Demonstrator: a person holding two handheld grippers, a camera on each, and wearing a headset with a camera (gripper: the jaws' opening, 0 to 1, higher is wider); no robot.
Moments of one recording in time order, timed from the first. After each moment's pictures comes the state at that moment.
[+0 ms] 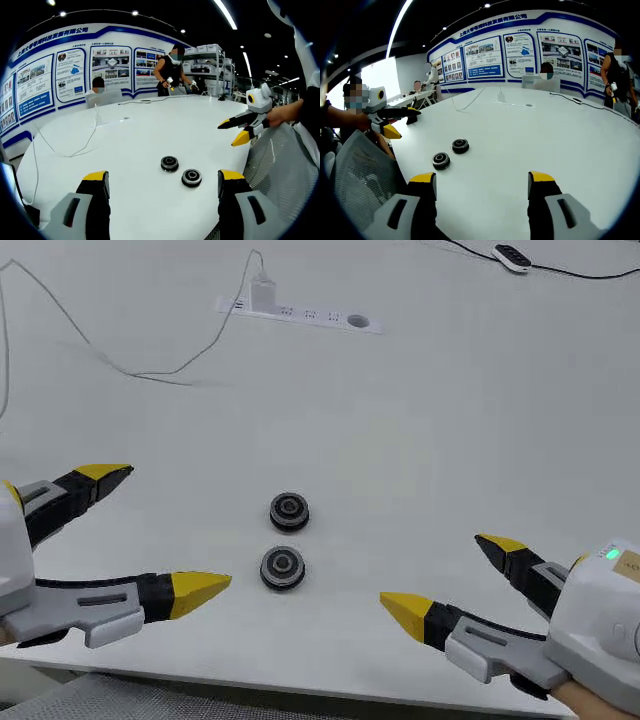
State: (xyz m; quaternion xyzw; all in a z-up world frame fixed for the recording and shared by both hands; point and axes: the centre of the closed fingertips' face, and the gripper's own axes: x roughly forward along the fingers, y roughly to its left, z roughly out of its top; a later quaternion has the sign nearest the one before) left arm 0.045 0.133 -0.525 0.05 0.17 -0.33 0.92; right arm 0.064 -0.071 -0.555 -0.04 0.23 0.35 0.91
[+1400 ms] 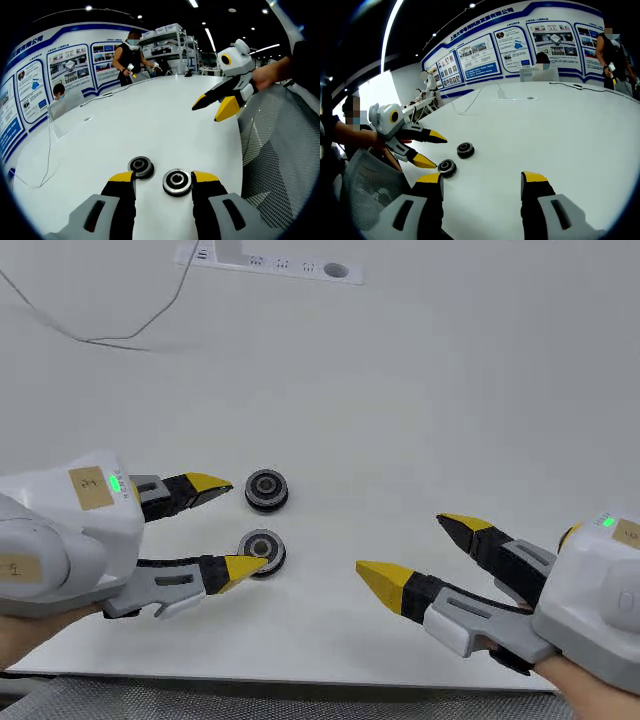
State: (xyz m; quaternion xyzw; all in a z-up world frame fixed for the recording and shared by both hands) left arm 0.063 0.057 -0.577 0.16 0.20 -0.47 0.85; right arm 0.068 -0.058 -0.558 0.03 0.26 0.36 0.90
